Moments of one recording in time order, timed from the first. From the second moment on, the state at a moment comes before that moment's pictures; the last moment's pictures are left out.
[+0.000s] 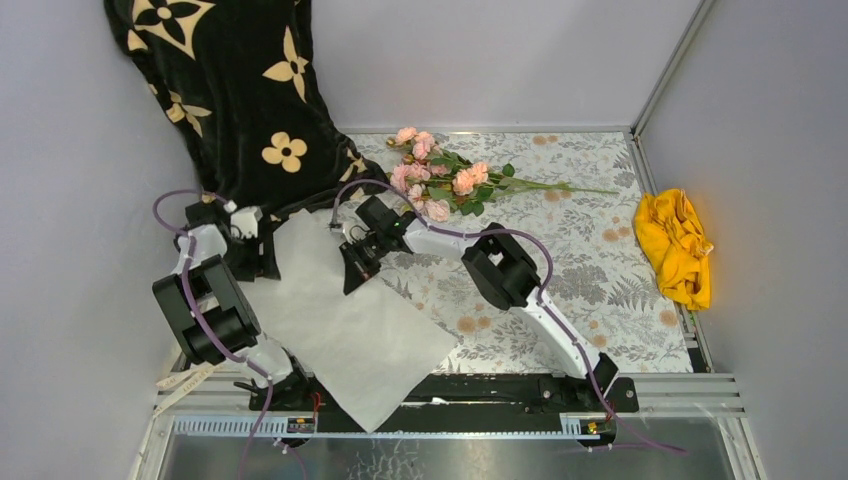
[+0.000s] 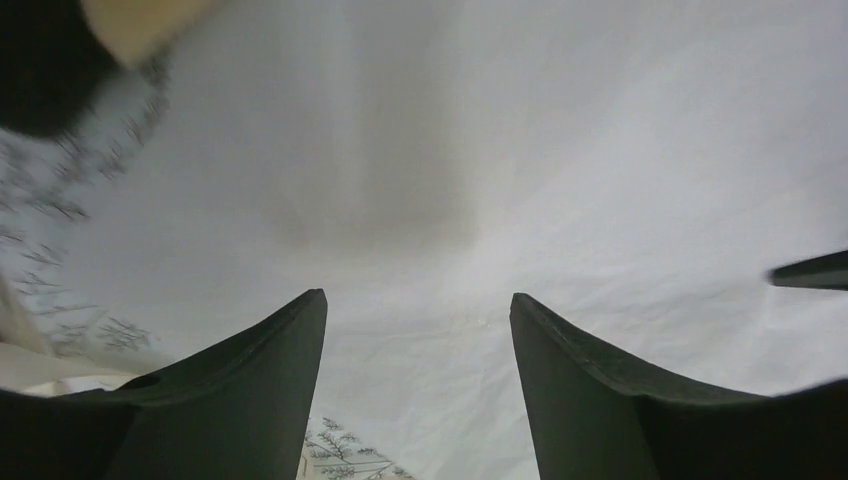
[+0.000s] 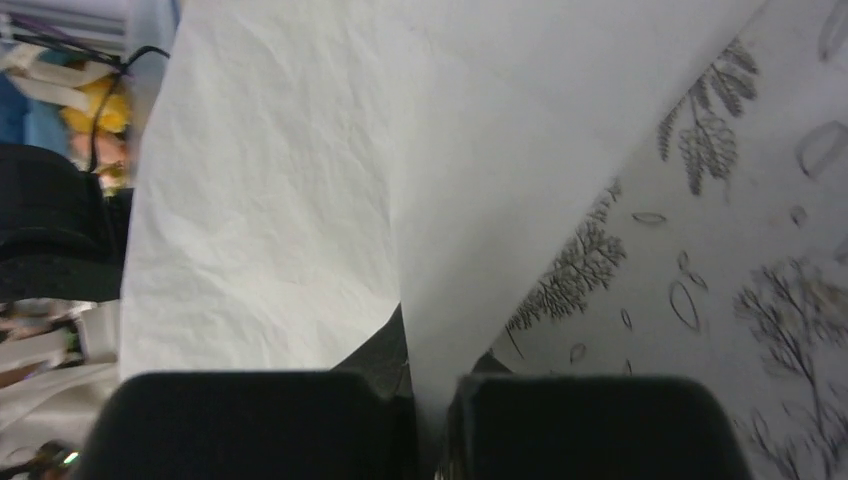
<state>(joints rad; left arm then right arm) 0.56 1.56 0.93 -0.72 0.34 0.46 0.91 2.57 2.03 -0.34 -0.89 0.31</state>
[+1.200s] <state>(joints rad) -0.21 1.76 1.88 -0.72 0.49 -0.24 0.91 1.72 1.34 -0.22 0.16 -0.01</state>
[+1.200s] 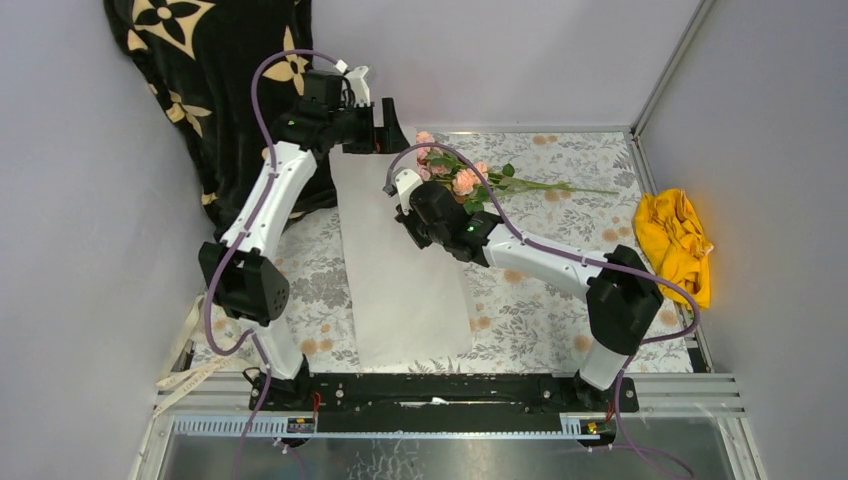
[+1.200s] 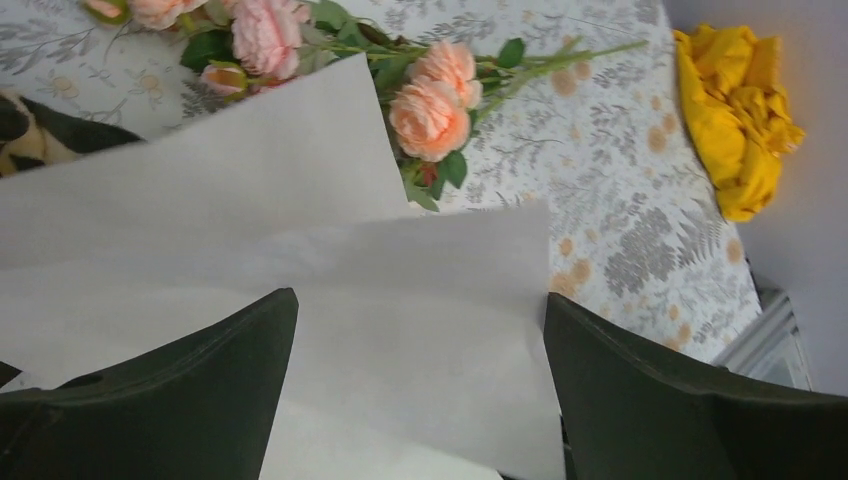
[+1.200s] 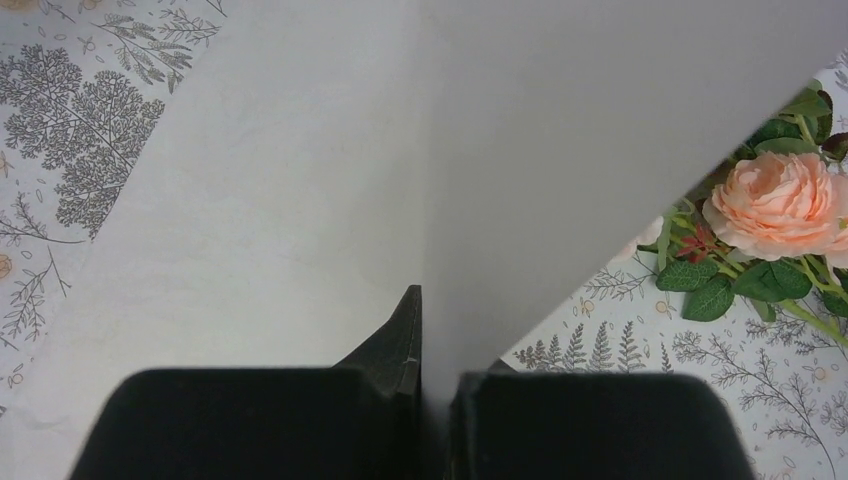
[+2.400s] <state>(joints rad) -0.29 1.81 2.00 -0.67 0.25 -0.25 0.91 1.77 1.34 -0.22 0.19 -0.02</state>
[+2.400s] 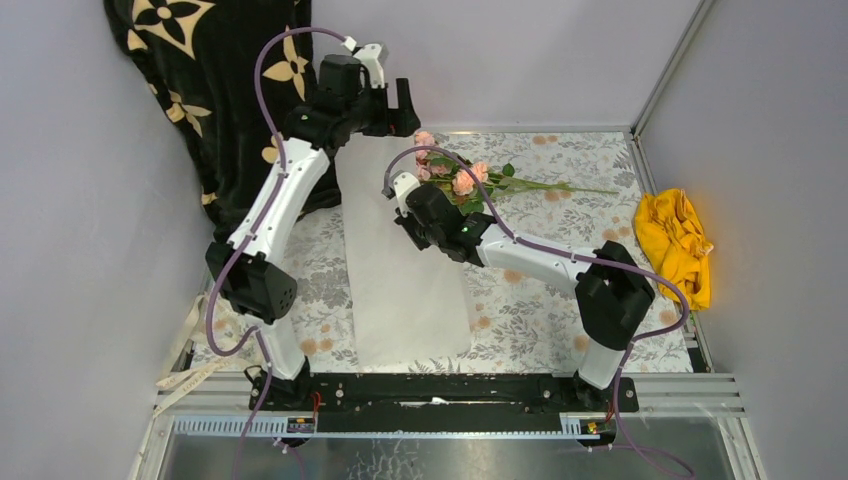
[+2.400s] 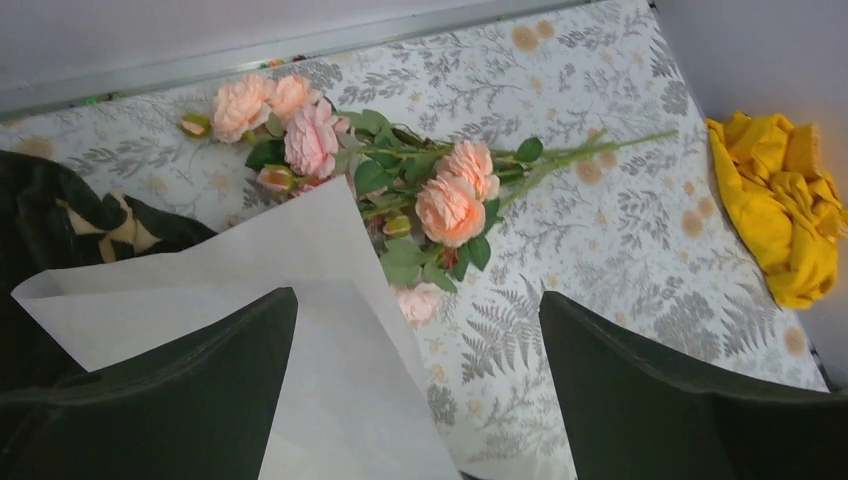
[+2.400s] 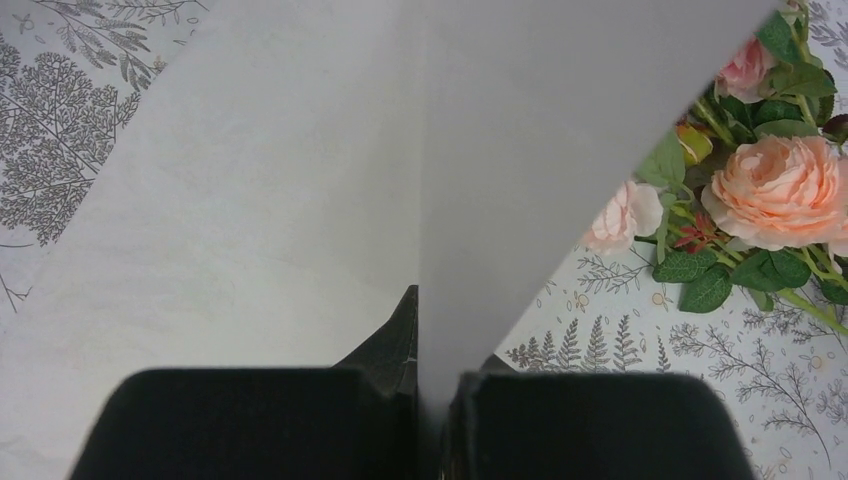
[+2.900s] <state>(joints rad) -0.34 1.92 2.06 -0.69 0.01 -0.22 0.91 1.79 1.36 -0.21 0.27 0.00</state>
